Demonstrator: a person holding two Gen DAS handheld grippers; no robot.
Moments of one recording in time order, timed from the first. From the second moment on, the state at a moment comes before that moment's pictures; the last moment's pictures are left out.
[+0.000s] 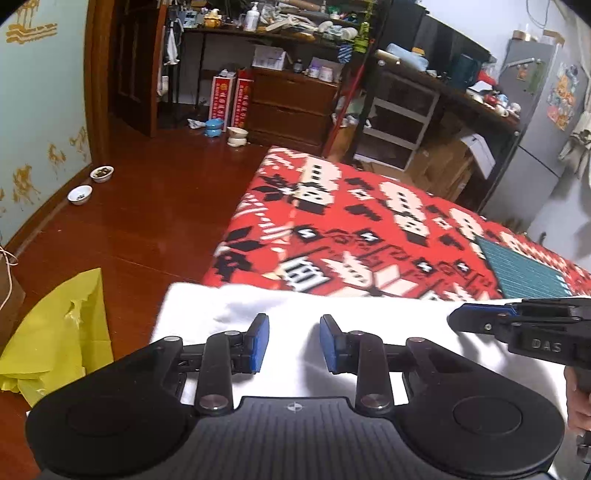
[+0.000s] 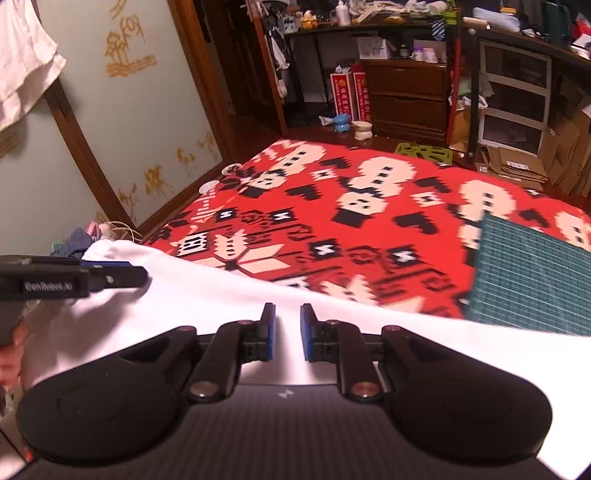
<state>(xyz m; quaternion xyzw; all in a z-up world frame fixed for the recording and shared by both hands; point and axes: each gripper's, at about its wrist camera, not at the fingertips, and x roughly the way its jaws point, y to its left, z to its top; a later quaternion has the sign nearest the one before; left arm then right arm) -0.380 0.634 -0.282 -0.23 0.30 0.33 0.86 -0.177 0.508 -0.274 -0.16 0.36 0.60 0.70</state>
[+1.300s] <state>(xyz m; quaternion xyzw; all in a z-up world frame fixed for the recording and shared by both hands) -0.475 0.553 -0.275 -0.21 0.34 0.33 0.85 -0.308 0.424 -0.266 -0.18 0.36 0.68 0.62</state>
